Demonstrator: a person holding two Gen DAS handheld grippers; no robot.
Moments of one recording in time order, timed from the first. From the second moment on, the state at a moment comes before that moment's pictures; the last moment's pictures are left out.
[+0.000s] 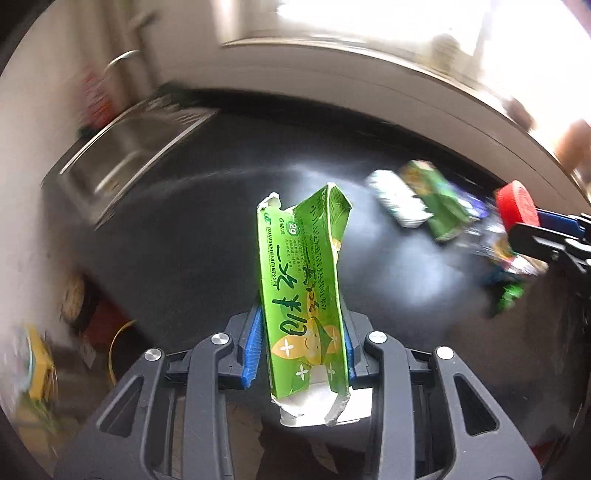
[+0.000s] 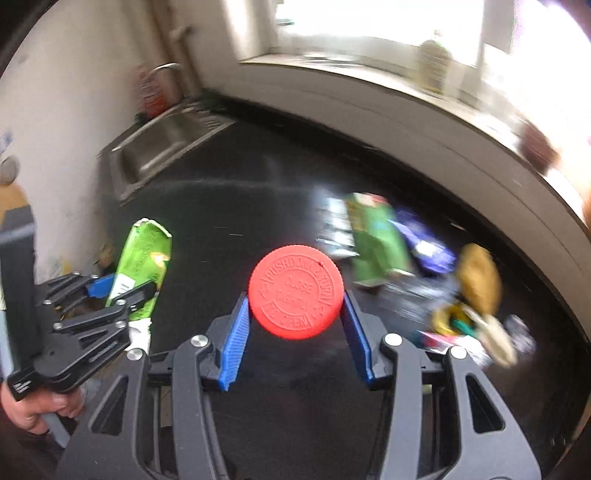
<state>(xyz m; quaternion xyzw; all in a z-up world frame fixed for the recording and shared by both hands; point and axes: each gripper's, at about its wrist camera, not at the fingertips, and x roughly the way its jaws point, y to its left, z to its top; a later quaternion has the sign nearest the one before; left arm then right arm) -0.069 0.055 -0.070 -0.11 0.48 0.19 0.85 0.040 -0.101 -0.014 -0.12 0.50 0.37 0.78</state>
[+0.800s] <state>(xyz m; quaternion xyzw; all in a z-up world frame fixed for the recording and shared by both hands) -0.303 0.331 -0.259 -0.29 0.49 0.36 0.74 -0.161 0.359 -0.169 -0.28 0.55 0.60 0.52</state>
